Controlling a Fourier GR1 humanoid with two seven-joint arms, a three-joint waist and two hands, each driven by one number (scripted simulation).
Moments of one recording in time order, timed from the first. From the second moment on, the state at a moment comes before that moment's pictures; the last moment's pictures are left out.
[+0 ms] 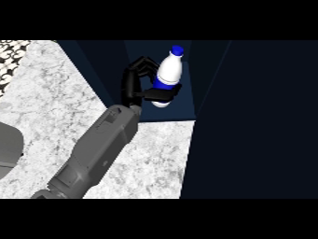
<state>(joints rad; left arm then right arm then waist) -0.88 0.00 -0.33 -0.59 0.54 0.57 -0.48 0.23 -0.31 0.56 -2.49 0.05 -0.29 0.23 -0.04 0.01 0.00</state>
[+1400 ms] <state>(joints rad) -1.13 0.01 -0.21 -0.13 0.53 0.58 -0.66 0.30 -0.35 0.50 -2.48 0.00 -0.20 0.11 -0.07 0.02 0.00</state>
